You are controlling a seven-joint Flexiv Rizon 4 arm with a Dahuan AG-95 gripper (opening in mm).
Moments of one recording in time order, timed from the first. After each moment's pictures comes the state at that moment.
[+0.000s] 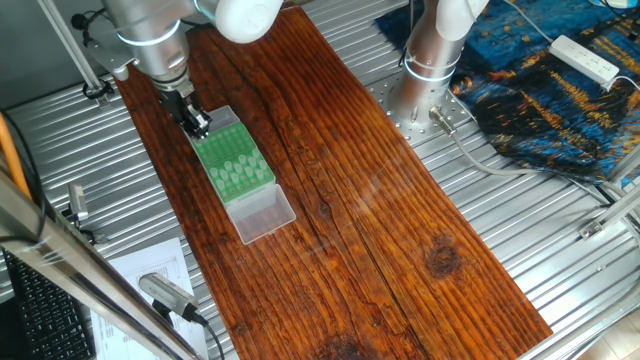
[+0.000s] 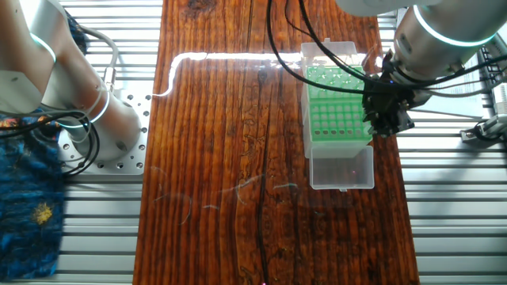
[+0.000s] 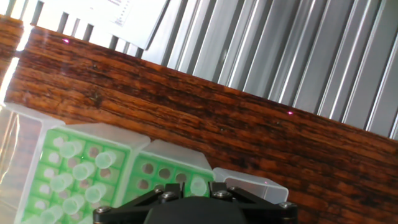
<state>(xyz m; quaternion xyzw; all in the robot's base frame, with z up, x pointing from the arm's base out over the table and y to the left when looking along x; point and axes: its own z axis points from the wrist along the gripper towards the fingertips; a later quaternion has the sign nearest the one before) 0.587 -0.053 0.162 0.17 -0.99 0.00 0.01</state>
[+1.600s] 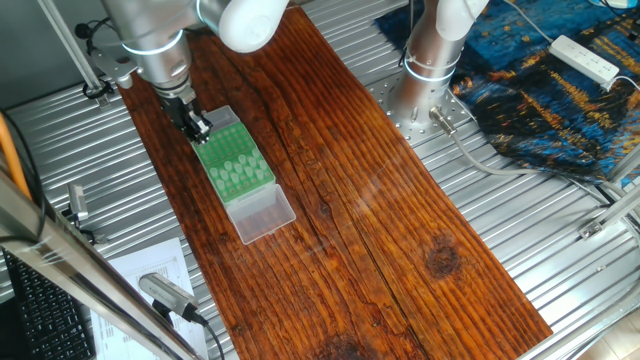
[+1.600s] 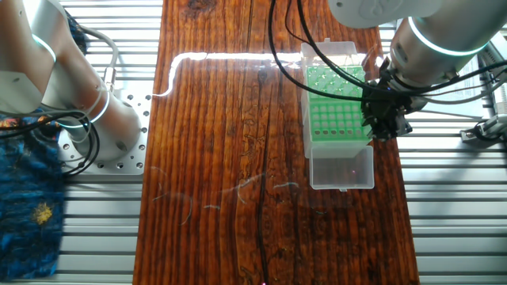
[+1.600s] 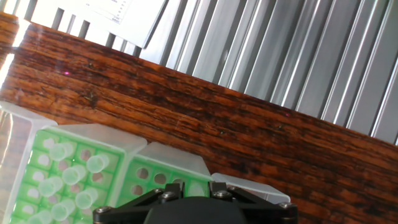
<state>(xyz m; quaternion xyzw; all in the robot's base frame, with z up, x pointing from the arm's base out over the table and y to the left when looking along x) 0.591 -0.055 0.150 0.18 -0.98 0.00 0.01</state>
